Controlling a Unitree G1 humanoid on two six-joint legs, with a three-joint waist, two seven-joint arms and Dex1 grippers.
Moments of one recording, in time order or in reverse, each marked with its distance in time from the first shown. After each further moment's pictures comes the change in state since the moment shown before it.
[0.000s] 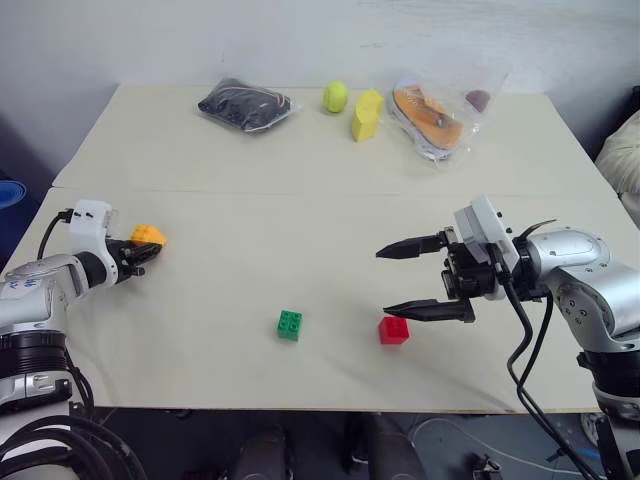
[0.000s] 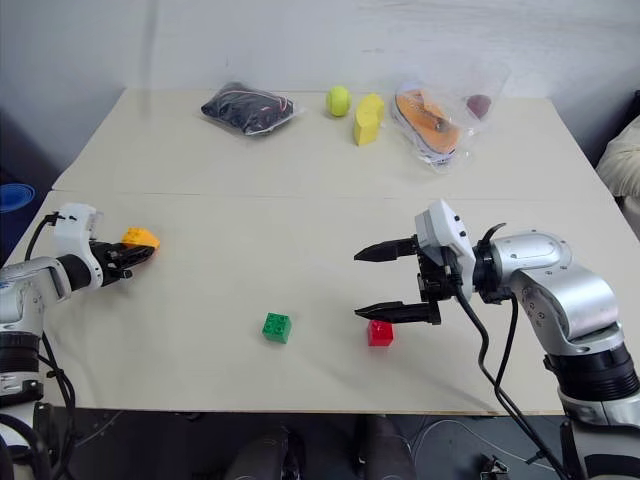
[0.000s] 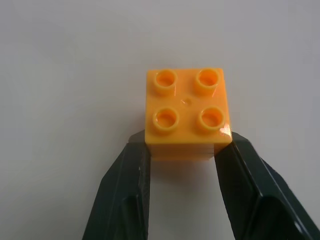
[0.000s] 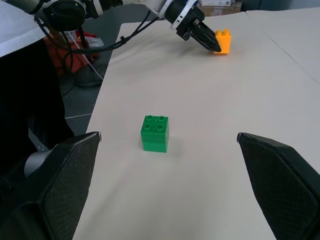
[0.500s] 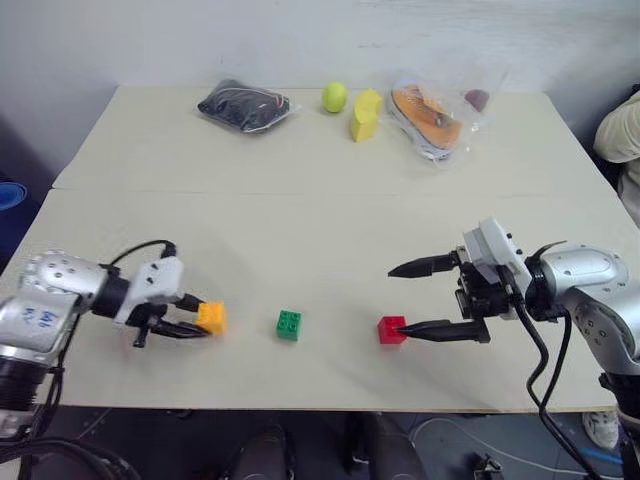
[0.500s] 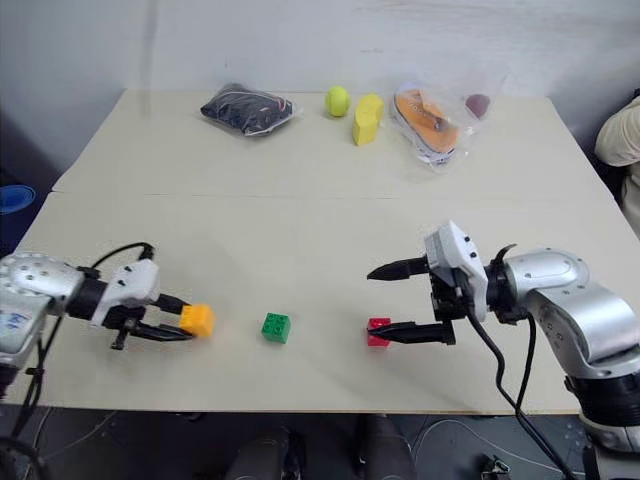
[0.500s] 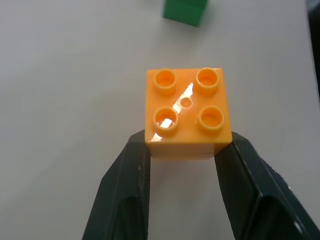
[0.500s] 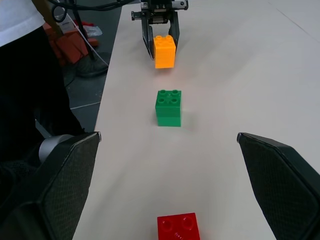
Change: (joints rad) left arm 0.145 0.195 -0.350 -0.275 0.036 -0.574 -0.819; right arm 0.138 -0.076 -0.054 -0.091 0.025 0.025 -0.007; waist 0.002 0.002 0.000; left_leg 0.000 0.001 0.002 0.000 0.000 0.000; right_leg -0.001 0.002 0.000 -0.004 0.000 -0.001
